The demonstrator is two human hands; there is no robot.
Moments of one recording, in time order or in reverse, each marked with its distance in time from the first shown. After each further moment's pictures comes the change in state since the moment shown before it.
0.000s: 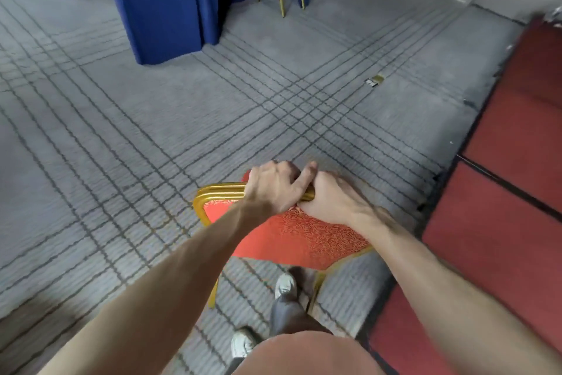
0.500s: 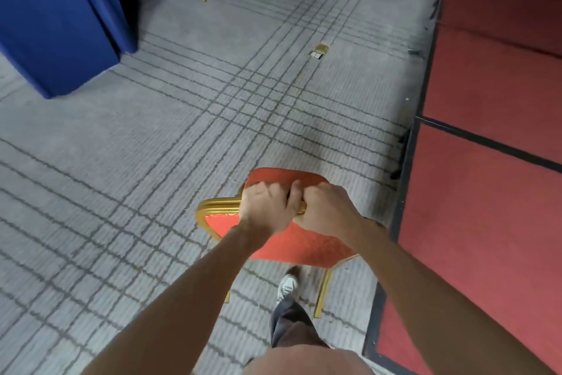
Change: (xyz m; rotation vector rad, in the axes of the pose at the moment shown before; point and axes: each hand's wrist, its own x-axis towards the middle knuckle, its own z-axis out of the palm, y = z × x) left_hand 0.162 0.023 0.094 0.387 -0.122 0.443; right_hand 0.099 0.124 -0.016 -0.084 0.099 0.220
